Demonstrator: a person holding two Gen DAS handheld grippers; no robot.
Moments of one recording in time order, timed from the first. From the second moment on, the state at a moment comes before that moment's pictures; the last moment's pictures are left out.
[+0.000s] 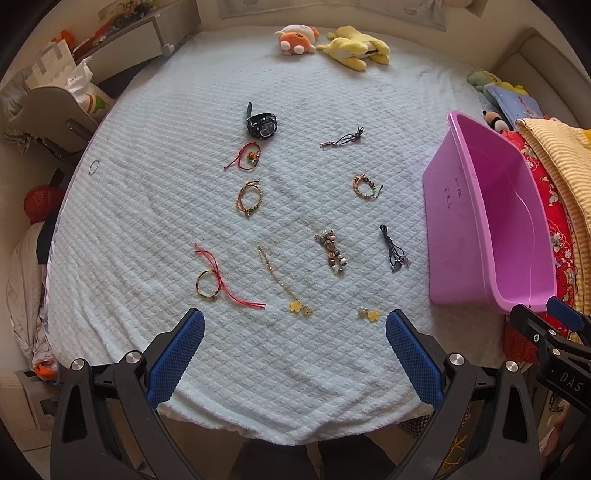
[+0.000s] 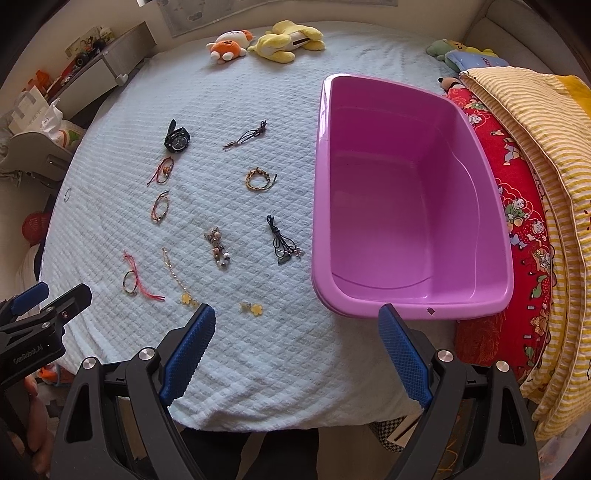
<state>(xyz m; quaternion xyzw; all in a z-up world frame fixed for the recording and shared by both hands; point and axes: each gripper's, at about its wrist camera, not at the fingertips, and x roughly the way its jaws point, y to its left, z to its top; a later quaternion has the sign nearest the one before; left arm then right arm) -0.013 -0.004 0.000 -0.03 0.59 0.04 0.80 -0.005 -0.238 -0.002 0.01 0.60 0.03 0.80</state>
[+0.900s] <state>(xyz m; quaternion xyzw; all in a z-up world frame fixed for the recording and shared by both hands) -0.067 0.112 -0.105 -0.04 0.57 0.10 0.81 -0.058 -0.178 -0.121 0.05 0.58 0.06 0.81</state>
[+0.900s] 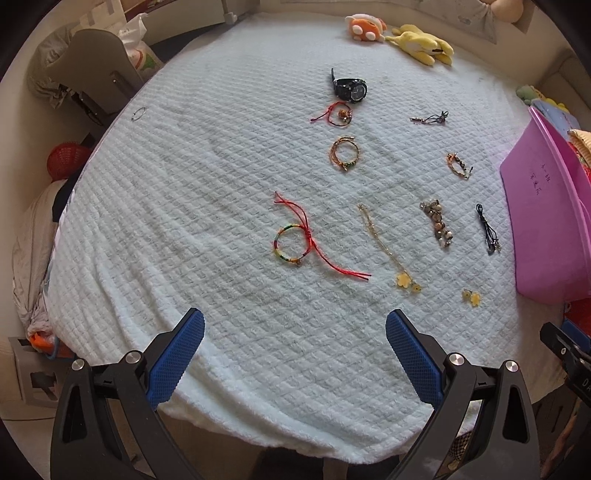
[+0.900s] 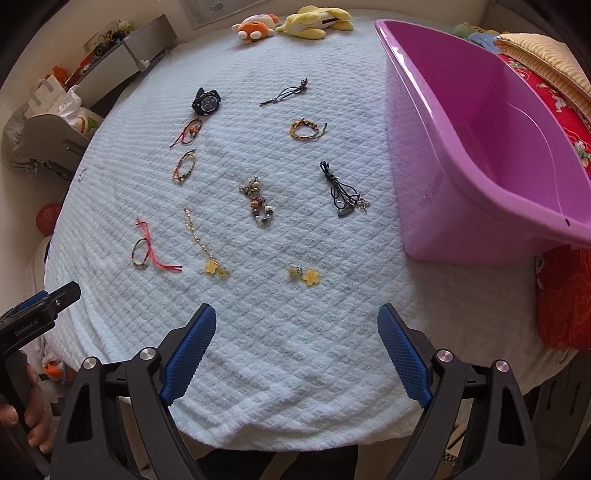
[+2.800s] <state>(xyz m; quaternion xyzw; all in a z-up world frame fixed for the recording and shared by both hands) -0.005 0.124 -0.264 -0.02 0.46 0.08 0.89 -0.035 -0.140 -0.273 -0.02 0.47 0.04 0.88</state>
